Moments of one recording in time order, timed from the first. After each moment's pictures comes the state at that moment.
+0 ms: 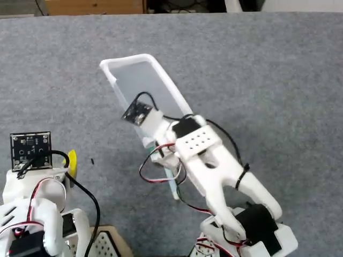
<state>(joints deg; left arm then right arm) -25.5 -89.5 45.9 89.3 -17.8 -29.5 -14.5 41.8 62.7 30.5</state>
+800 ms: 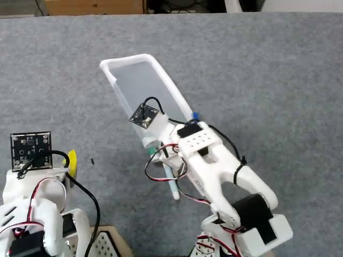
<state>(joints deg) -25.5 -89.5 45.9 89.3 -17.8 -25.4 -6.9 47.3 49.0 33.3</state>
